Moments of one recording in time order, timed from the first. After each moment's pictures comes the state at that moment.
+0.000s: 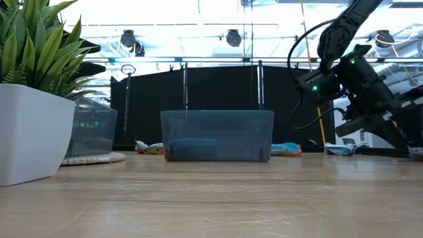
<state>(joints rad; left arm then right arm) -0.21 0.01 0.04 0.00 -0.50 -0.16 -0.37 1.53 0.66 -1.23 -0.02 1.33</state>
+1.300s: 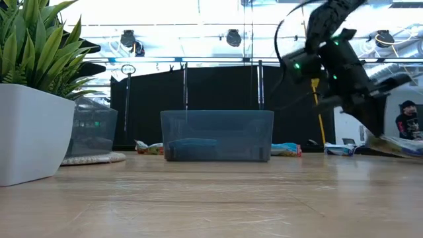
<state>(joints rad) -0.21 0.01 0.04 0.00 -0.50 -0.16 -0.32 1.53 0.87 -1.29 -0.03 1.22</state>
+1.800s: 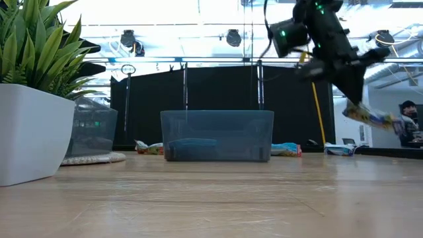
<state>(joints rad) -0.21 0.01 0.04 0.00 -0.50 -0.16 -0.29 1.53 1.15 -1.50 -0.06 1.17</state>
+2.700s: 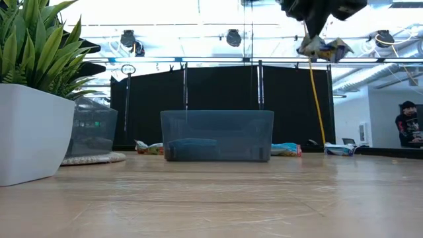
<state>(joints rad) -0.21 0.01 0.04 0.00 -0.50 -0.16 -0.11 1.51 1.65 -1.59 -0.07 1.25</state>
